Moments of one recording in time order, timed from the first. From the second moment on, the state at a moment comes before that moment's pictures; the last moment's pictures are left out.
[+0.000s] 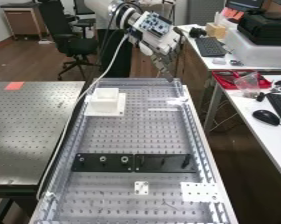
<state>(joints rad) 2.00 -2.25 -0.96 -3.71 -0.71 0.26</state>
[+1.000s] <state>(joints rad) 1.98 -2.54 -0.56 -4.18 -0.68 0.49</state>
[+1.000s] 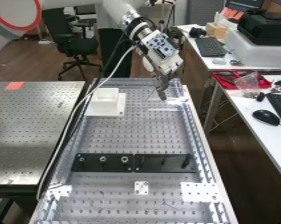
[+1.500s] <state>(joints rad) 1.98 -2.63 -0.42 -4.27 -0.69 0.48</state>
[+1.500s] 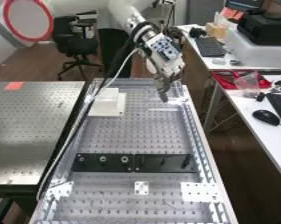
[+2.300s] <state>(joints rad) 1.98 -2.79 -0.16 -4.44 -0.72 0.40</state>
